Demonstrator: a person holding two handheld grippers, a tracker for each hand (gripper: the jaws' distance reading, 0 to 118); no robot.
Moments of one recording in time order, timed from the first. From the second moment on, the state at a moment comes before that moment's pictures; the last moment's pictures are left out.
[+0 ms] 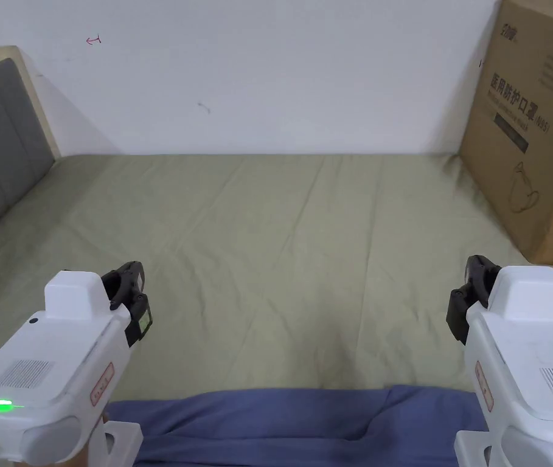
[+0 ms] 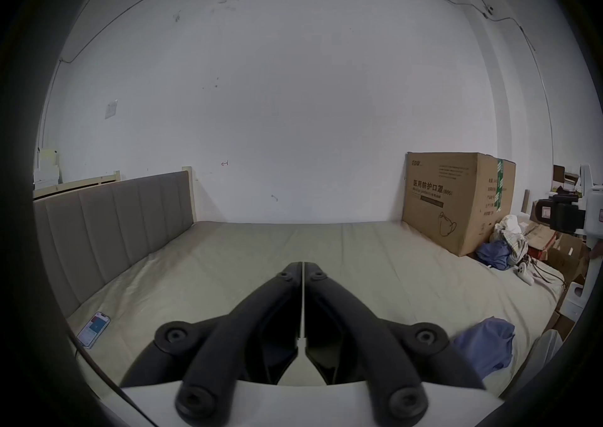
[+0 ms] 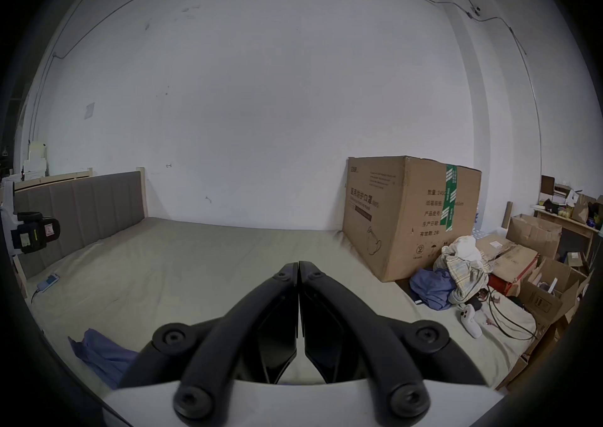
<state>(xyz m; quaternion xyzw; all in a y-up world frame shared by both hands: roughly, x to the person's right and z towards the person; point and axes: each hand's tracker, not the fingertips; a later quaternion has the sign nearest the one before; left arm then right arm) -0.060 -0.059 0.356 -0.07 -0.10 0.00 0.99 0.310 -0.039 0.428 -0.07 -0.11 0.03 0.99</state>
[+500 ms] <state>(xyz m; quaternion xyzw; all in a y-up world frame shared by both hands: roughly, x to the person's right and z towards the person) -0.068 -0.060 0.353 -0.08 -0.09 0.01 0.99 0.312 -0.042 0.427 -0.07 -0.11 0.03 0.99</state>
